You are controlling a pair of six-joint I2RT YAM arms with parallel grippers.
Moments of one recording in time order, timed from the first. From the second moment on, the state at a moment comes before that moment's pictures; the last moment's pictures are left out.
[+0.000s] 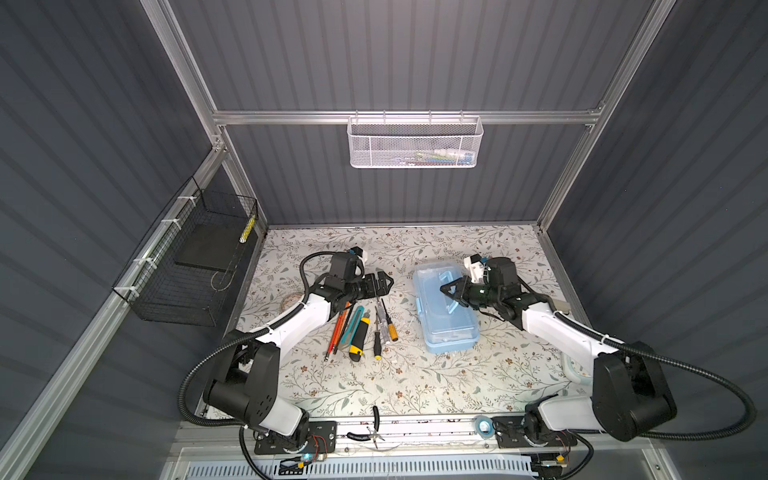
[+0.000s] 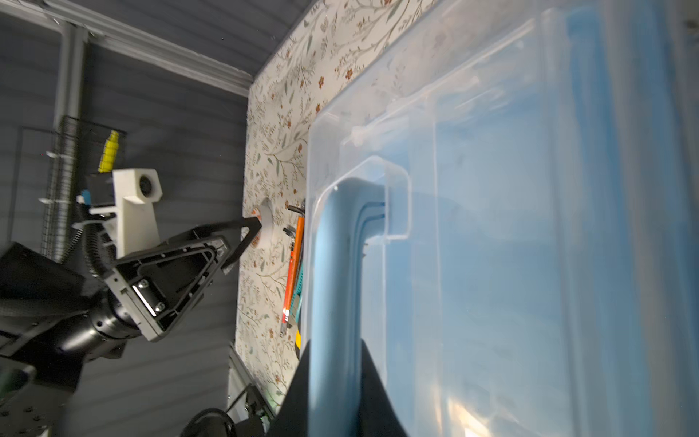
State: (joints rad) left arm -0.44 1.51 0.99 -0.13 0.33 -0.54; right arm 0.29 1.36 0.79 -0.01 -0.61 0.83
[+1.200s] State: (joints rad) left arm -0.48 1.55 0.84 0.37 0.61 -0.90; right arm 0.14 1.76 0.58 1.29 -1.02 1.56
